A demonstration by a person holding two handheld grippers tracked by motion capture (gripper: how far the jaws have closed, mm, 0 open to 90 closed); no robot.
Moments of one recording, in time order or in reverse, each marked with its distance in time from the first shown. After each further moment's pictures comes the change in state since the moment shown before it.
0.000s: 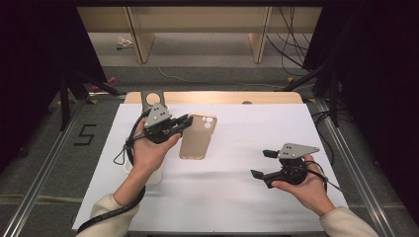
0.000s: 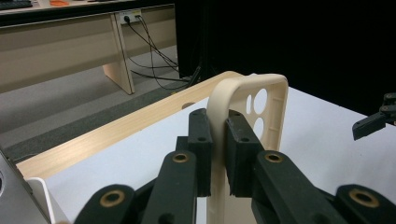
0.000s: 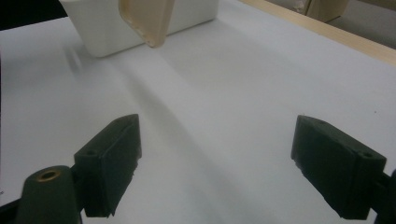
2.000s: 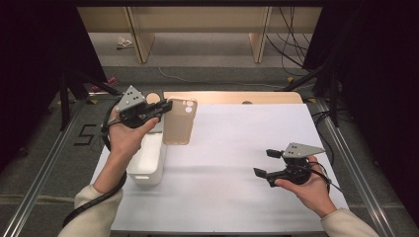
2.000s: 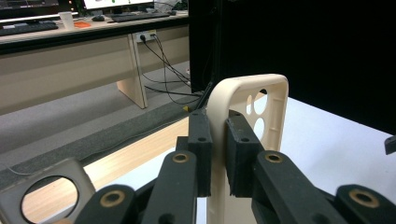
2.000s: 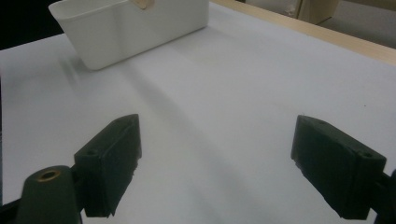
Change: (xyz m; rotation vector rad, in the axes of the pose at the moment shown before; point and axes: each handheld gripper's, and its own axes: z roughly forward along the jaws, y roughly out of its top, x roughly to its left) left arm 0.055 0.021 -0.027 -0.061 0.027 0.009; right arm -0.004 -0.004 -0.007 -0.036 -0.017 0.058
